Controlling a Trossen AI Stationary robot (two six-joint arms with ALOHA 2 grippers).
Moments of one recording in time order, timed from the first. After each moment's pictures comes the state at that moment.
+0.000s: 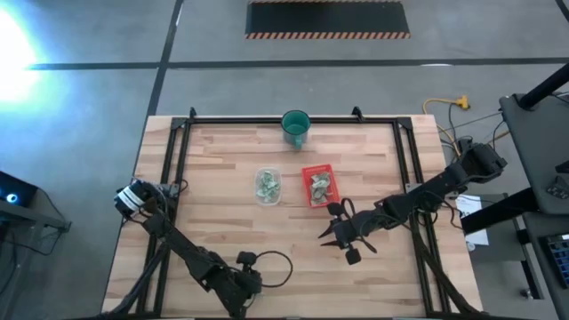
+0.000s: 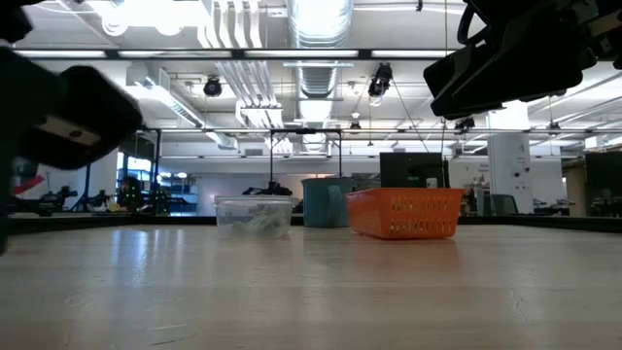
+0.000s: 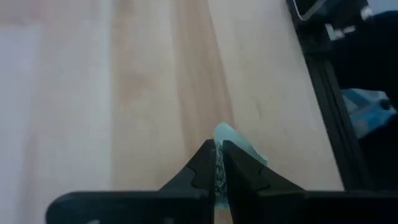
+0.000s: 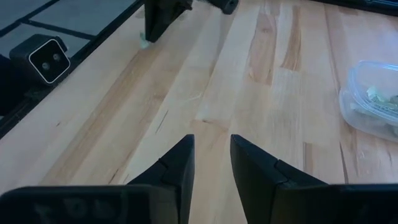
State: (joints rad) left arm -0.78 1.87 1.06 -0.08 -0.28 -0.61; right arm 0.42 1.42 0.58 0.30 0.11 0.05
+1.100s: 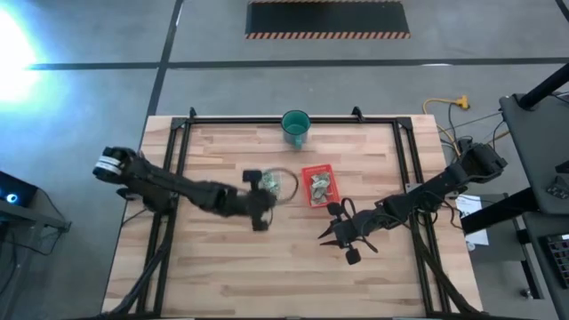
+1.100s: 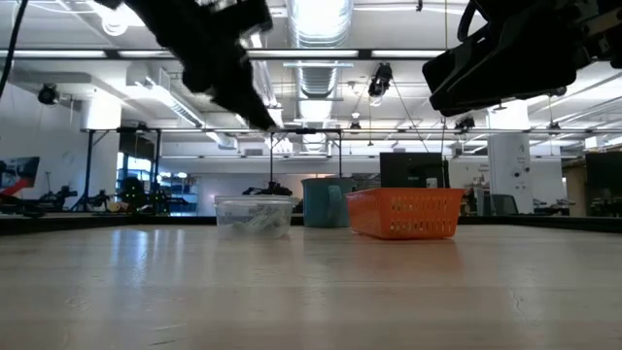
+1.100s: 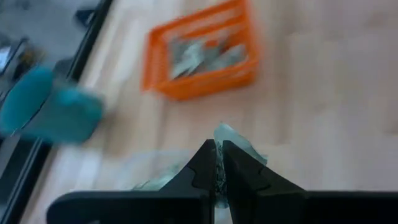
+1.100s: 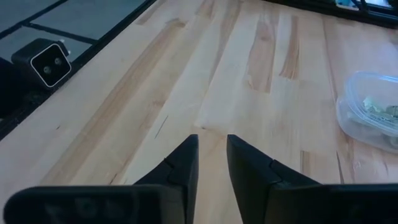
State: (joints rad) left arm -0.25 1.48 0.99 -0.29 -0.53 -0.05; right arm 0.42 1.42 0.57 0.33 0.11 0.03
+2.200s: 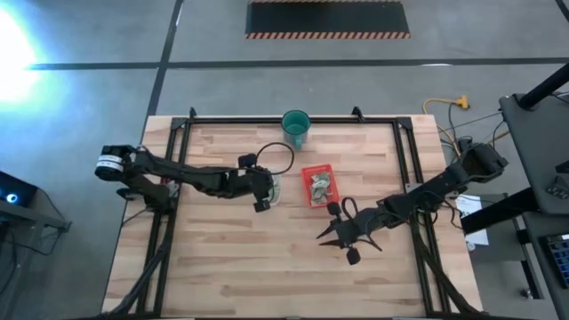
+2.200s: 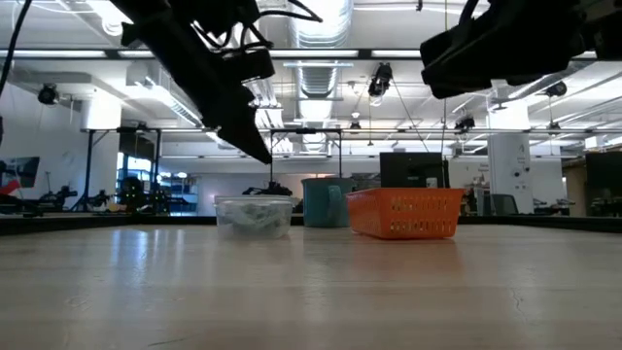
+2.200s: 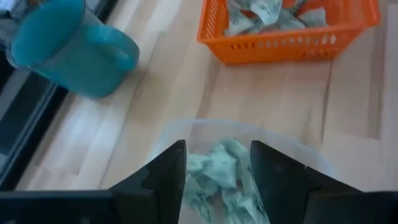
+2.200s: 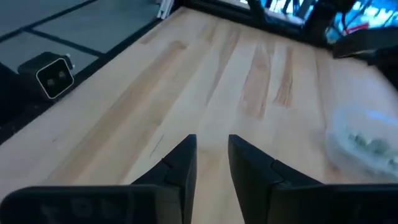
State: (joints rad) left arm -0.03 1.48 0.89 -0.21 -0.46 -0.07; right arm 0.42 1.41 0.56 0.41 0.11 -0.05
